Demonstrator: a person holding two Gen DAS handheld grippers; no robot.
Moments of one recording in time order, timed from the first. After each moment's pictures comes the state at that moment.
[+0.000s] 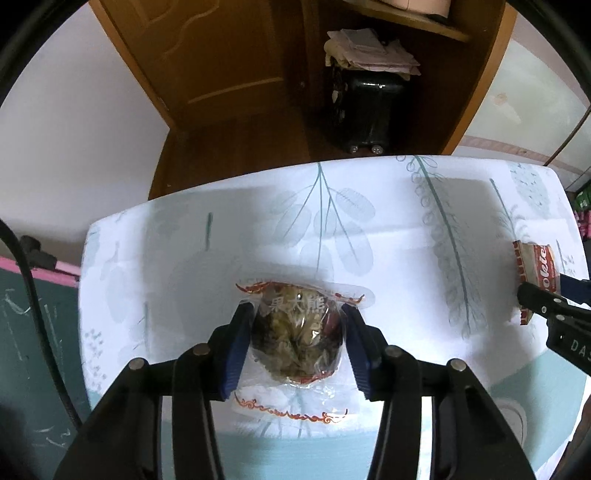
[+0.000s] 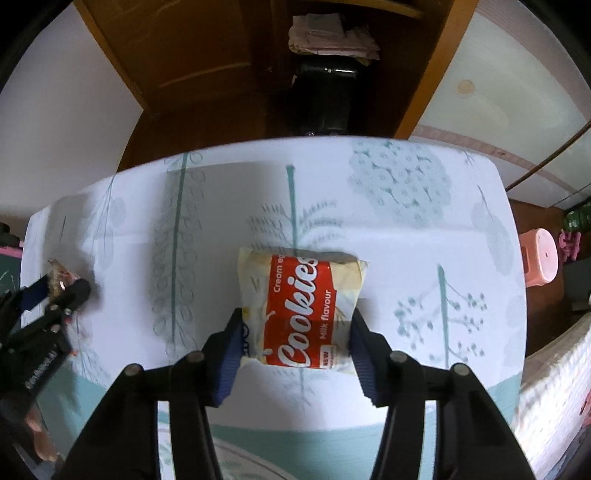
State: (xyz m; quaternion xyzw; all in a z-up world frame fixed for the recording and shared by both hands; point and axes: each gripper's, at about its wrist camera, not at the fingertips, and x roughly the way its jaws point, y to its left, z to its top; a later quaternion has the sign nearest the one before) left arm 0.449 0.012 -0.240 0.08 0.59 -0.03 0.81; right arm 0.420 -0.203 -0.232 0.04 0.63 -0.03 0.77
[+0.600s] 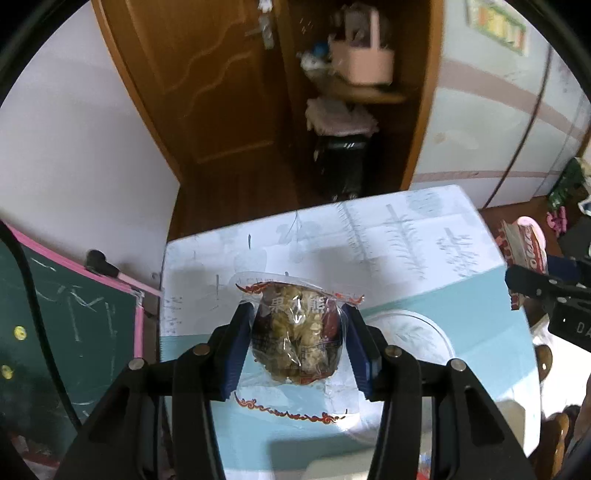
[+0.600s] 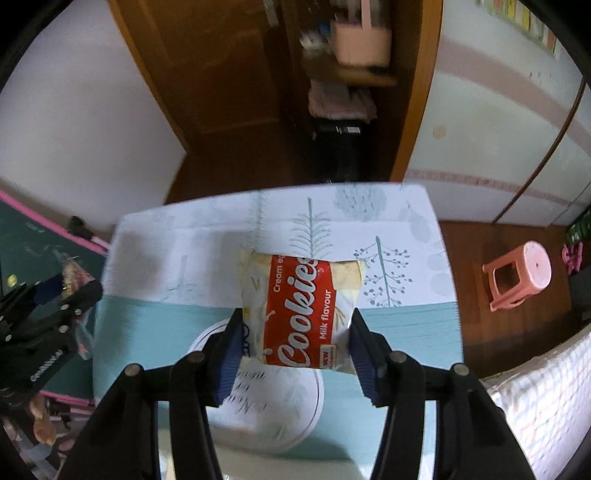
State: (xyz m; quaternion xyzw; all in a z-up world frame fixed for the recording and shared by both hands) left arm 0.282 0.013 -0.047 0.10 0.48 -0.07 0.87; right arm 0.267 -0.210 -0.050 0.06 0.52 0.02 0.85
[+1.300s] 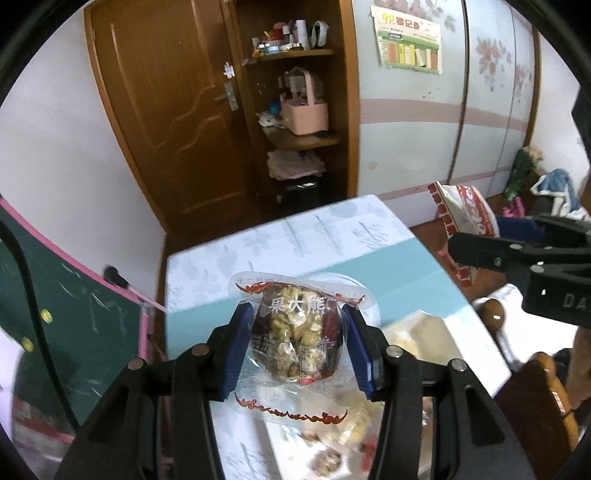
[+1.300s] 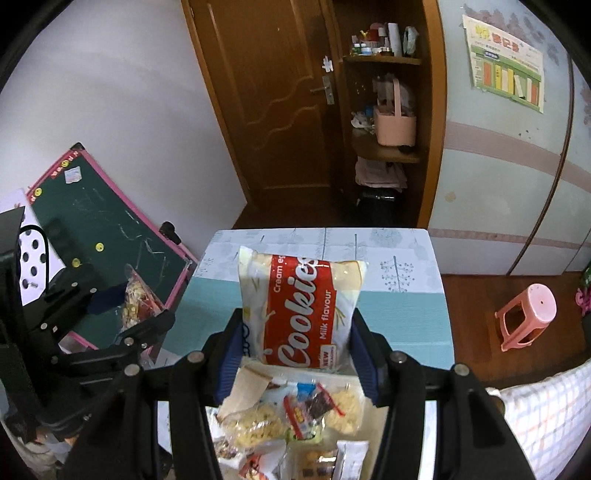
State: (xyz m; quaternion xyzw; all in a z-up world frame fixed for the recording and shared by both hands) left arm 0.046 0.007 0.039 0.10 0.40 -0.15 0.90; right arm 0.061 -0.188 0.045 0.06 0.40 0.10 0.91
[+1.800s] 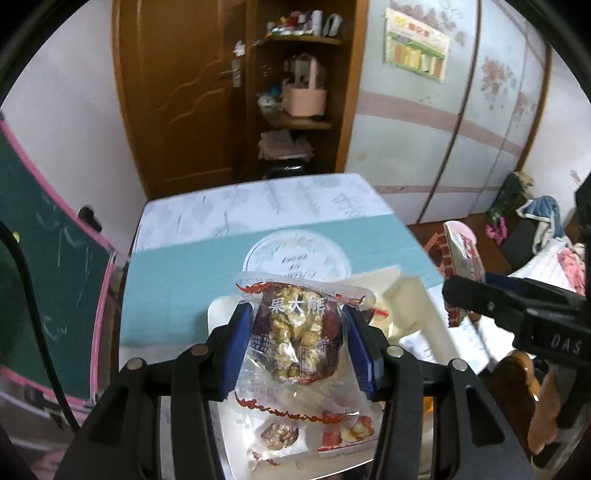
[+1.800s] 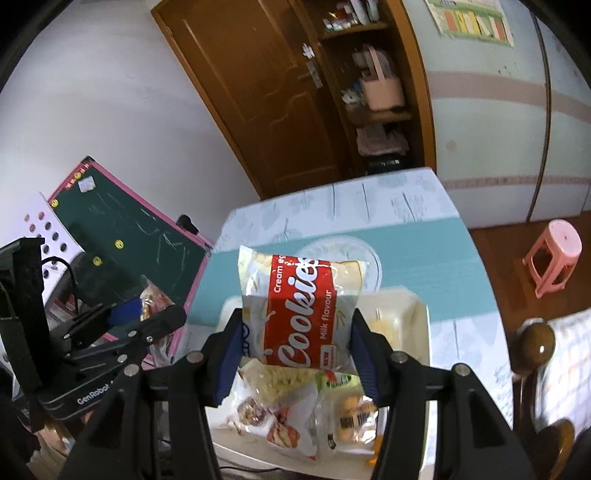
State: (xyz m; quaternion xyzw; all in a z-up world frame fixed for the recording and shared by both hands) left arm -0.006 0.020 -0.053 0.03 0.41 -0.15 0.90; right arm -0.020 -0.188 -0.046 0.14 0.42 0.10 0.89
